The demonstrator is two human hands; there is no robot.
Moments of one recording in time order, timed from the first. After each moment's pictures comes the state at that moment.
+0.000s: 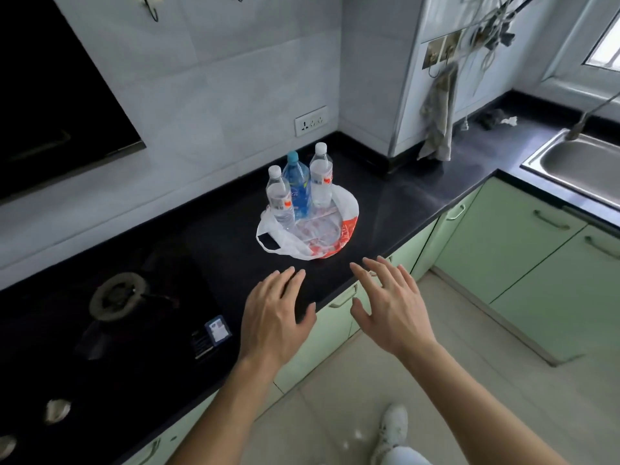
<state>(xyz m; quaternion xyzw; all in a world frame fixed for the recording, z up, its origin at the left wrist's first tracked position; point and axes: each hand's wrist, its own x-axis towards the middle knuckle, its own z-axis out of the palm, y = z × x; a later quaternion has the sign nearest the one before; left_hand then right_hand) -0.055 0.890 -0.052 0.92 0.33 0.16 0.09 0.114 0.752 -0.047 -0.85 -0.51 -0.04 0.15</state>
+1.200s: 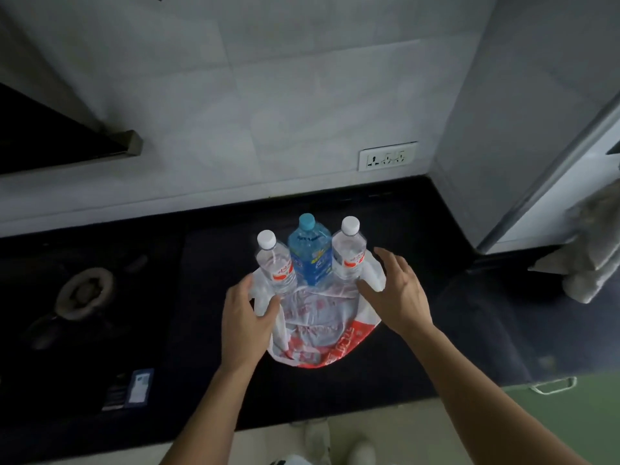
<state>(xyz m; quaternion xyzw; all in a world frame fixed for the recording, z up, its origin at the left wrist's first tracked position) 0.161 1.045 -0.087 0.60 0.69 0.31 0.28 0.419 1.030 -0.081 -0.75 -0.56 0.22 0.27</state>
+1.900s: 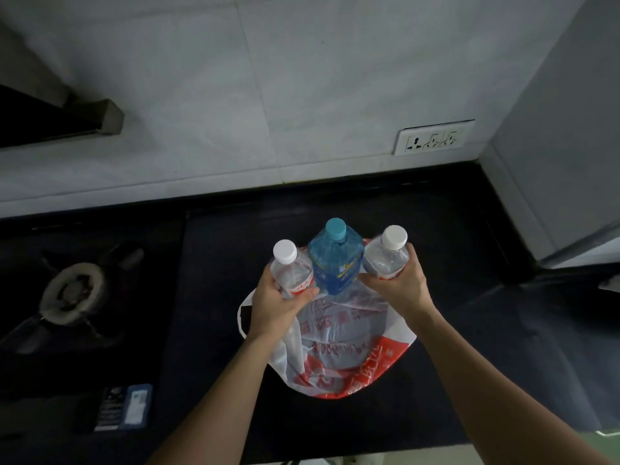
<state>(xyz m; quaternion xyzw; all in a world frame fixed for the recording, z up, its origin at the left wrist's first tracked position) 0.171 1.134 -0.146 0.50 0.64 0.33 0.47 0.405 1.123 -0.156 -0.71 -0.40 0.42 0.40</state>
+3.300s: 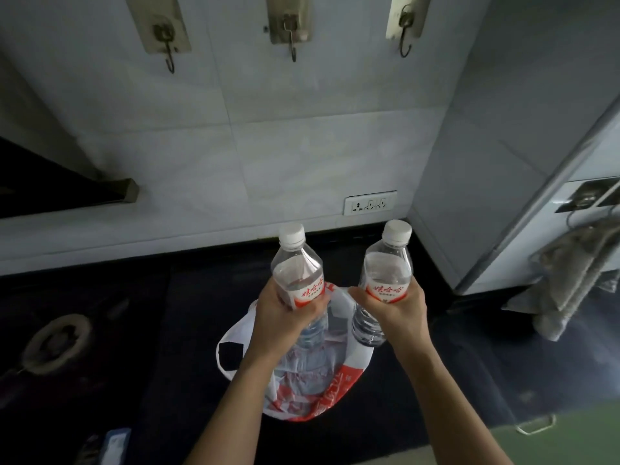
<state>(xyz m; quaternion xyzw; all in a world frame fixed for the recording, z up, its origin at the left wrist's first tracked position) 0.222 1.080 0.006 0.58 0.44 0.45 0.52 0.408 1.037 0.001 -0.60 -0.41 0.36 0.58</state>
